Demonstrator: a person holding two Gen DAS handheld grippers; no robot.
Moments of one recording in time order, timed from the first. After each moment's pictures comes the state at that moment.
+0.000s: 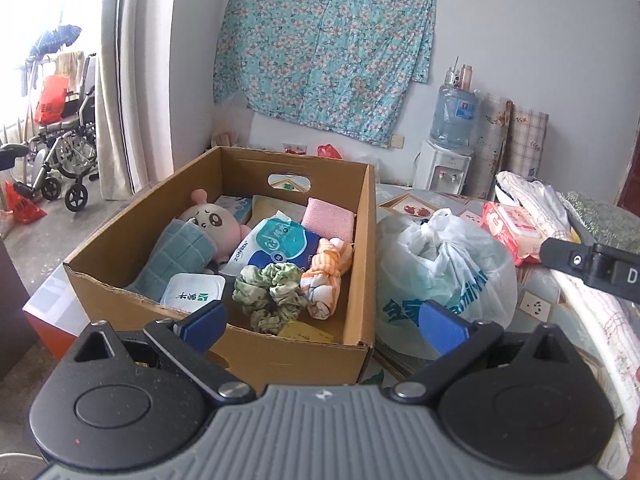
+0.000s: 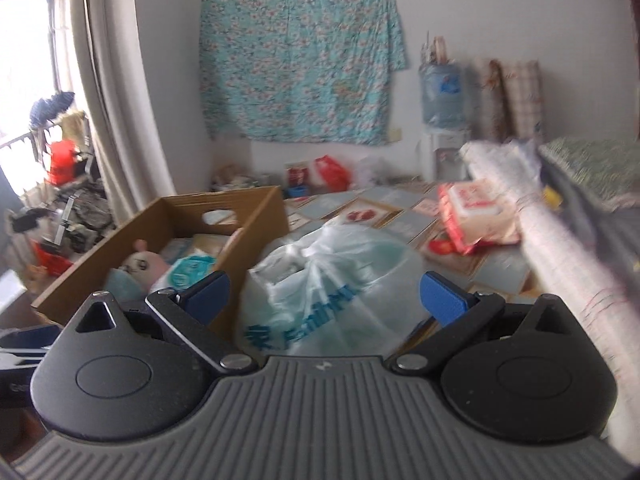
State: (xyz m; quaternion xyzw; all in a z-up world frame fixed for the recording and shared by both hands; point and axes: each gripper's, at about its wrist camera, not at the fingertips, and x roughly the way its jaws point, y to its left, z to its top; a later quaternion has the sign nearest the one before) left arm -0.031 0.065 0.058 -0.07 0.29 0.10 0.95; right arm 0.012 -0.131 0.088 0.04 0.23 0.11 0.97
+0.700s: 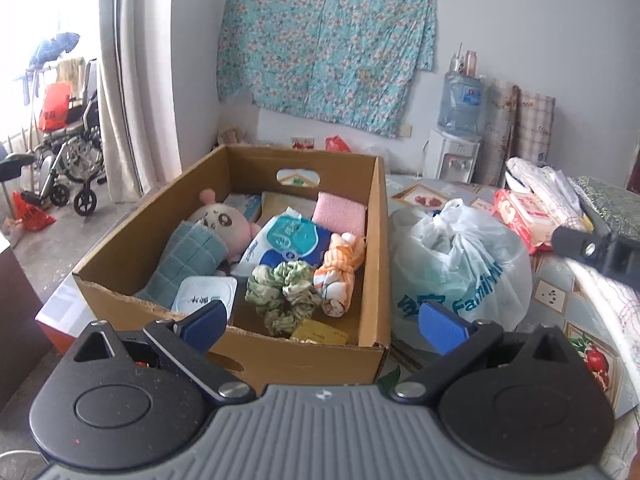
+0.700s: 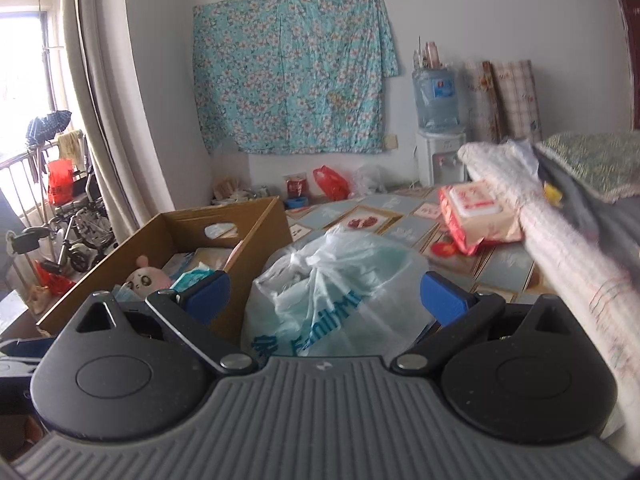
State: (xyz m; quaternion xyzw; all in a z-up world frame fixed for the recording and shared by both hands) left arm -0.028 0.068 0.062 -0.04 0.30 0.11 0.95; right arm 0.008 -0.131 0.084 0.08 0.23 0.11 0.96
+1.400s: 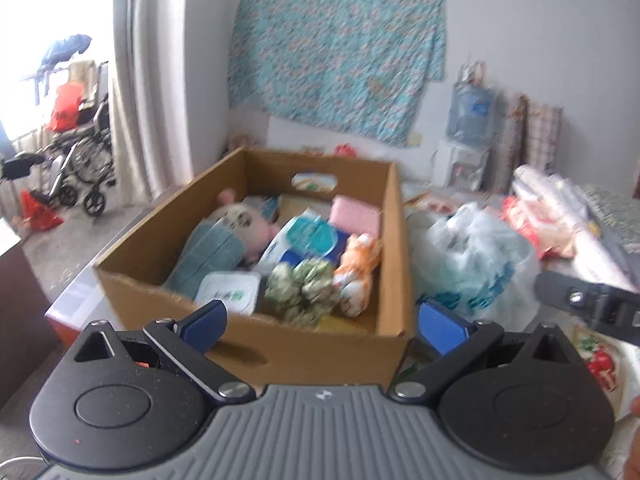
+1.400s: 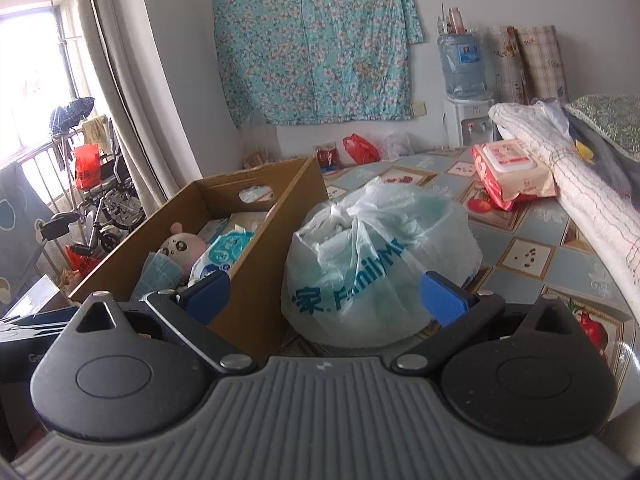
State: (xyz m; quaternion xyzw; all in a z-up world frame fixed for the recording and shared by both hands) left arm -0.041 0.083 0.057 -0.05 0.30 0.13 0.94; right arm -0.002 -0.118 0.065 0.10 0.27 0.16 0.94
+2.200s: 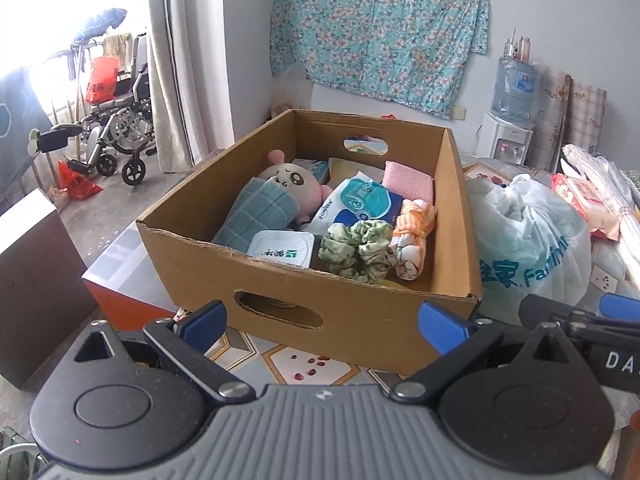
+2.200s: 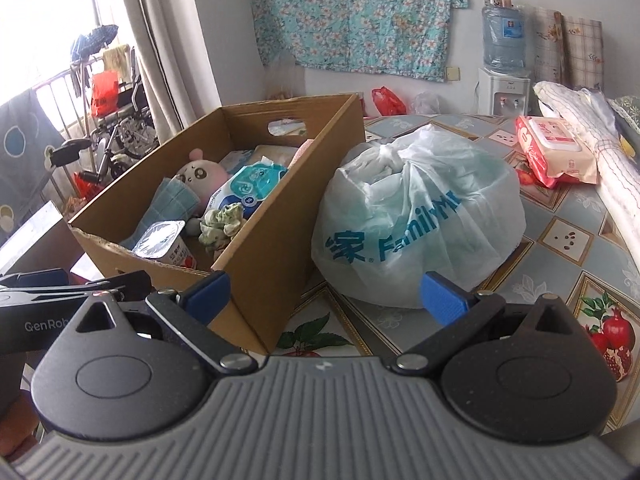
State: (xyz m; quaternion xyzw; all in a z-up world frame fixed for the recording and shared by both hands) left arm -0.049 0.101 0.040 -0.05 0.33 0.19 0.92; right arm 0.013 -0.068 0.043 0.02 0.33 0.20 0.92
